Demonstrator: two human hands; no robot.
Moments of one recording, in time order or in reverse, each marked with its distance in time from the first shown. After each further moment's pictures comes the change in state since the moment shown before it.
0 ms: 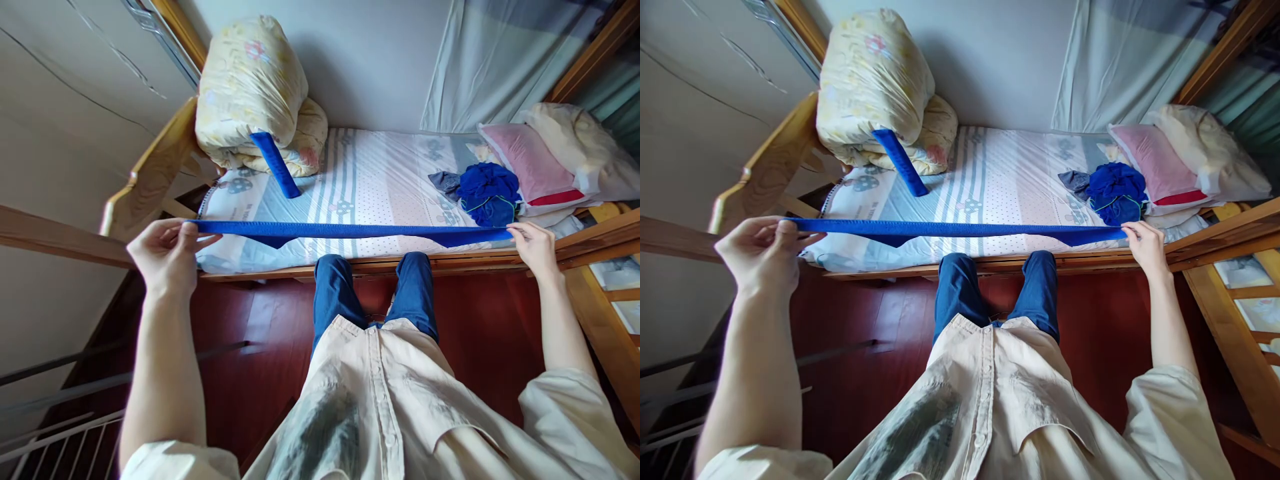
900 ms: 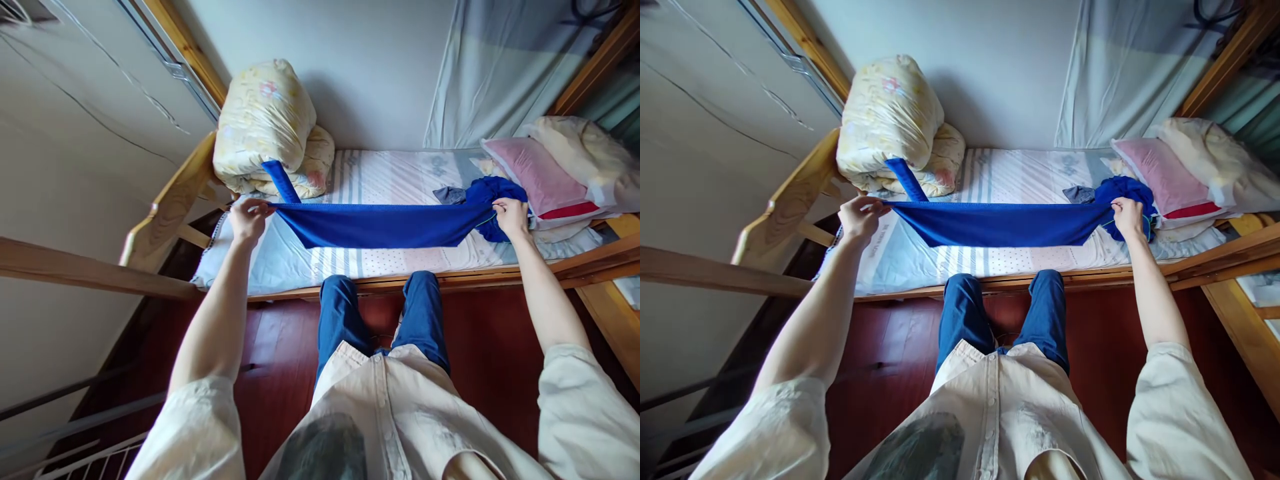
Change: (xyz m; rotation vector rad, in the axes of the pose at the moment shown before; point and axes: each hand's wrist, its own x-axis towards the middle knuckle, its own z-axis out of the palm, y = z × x) left_hand 0.116 -0.057 0.135 0.163 -0.309 0.203; right_hand 0.146 0.038 0.093 0.029 0.030 0.173
